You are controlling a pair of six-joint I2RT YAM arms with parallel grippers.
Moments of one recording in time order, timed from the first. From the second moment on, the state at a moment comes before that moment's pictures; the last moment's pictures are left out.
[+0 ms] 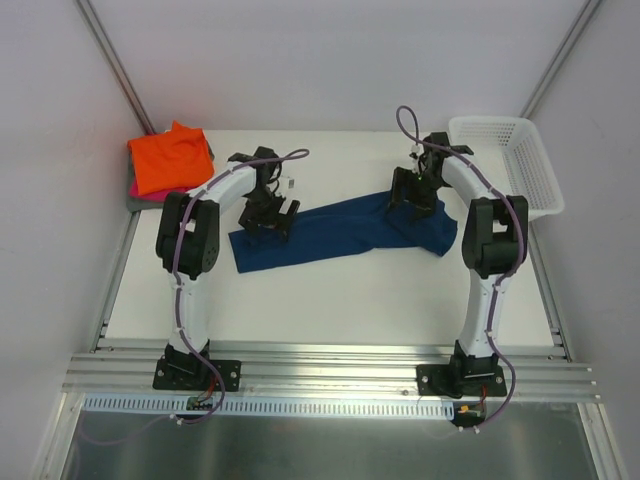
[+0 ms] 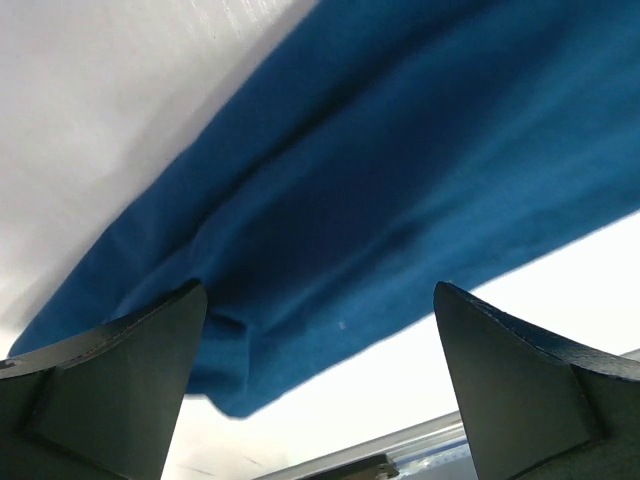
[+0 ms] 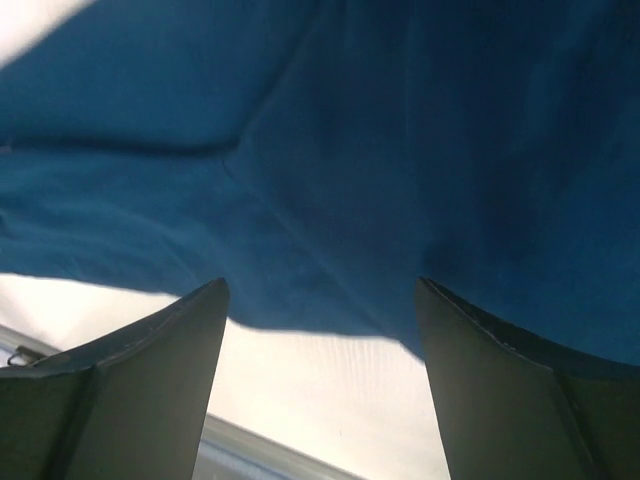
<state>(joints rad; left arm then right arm) -0.31 2.10 1.67 -1.01 0.22 0.03 0.14 2.13 1.75 -0.94 -0.35 0.25</state>
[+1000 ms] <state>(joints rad) -0.51 1.96 1.36 -1.06 0.39 0.01 0.17 2.54 2.28 -0.86 -0.53 0.44</state>
